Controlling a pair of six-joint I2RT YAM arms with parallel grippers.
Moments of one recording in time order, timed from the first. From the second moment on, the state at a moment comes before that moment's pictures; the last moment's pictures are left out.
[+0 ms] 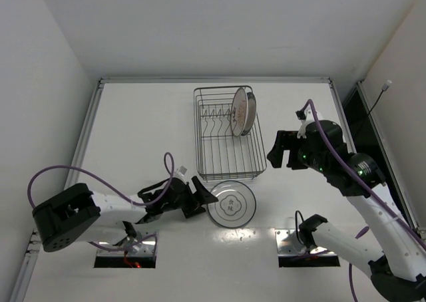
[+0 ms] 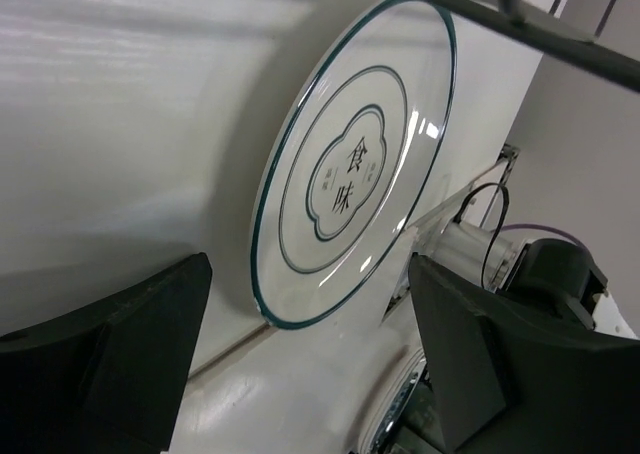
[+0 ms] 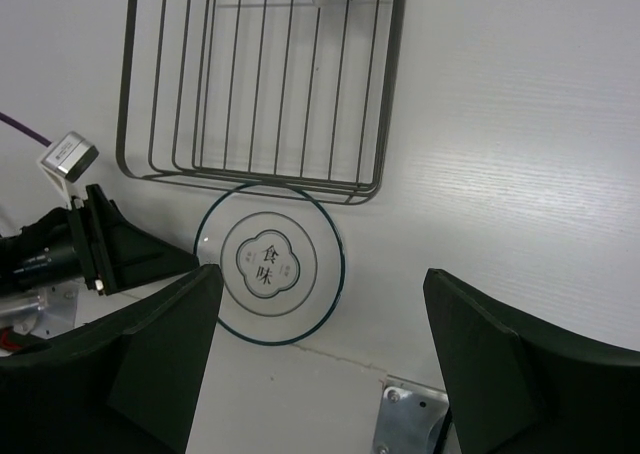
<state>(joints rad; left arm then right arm) -0.95 1.22 0.19 0.42 0.07 -1.42 0.51 0.86 1.16 -0.99 0.09 0.42</state>
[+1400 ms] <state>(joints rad) -1.04 0.79 0.67 -0.14 -0.03 -1.32 0.51 0.79 0.91 -0.70 -0.29 0.55</state>
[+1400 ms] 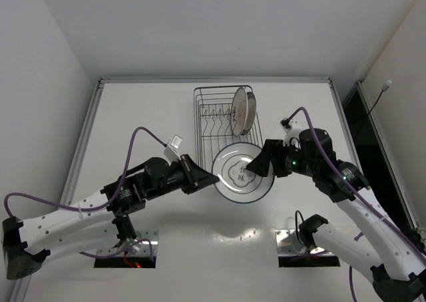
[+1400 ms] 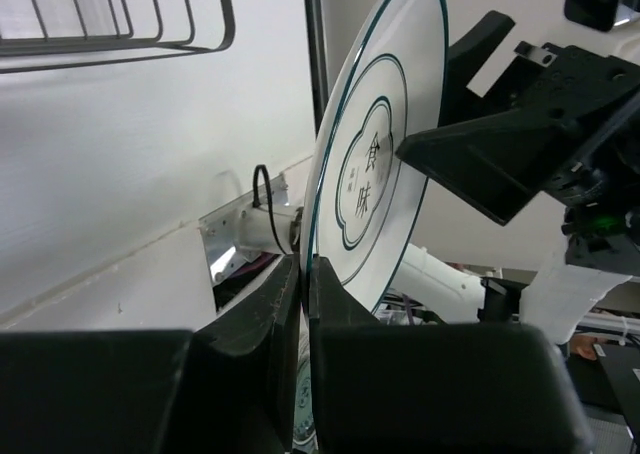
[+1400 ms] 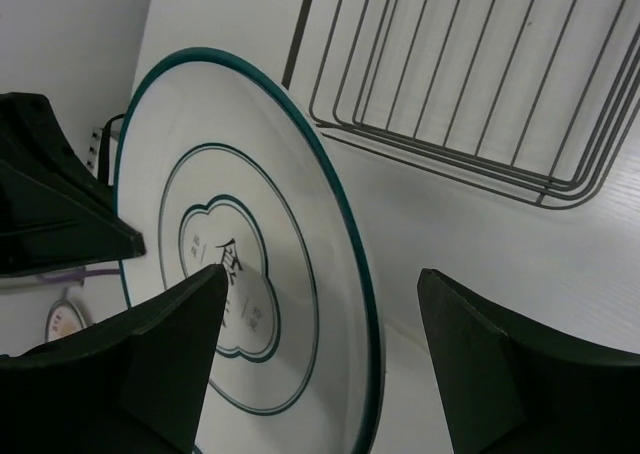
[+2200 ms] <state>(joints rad) -1.02 0.93 0.93 -0.46 -0.10 -1.09 0.51 1.11 1.27 -0.71 -0.13 0.51</state>
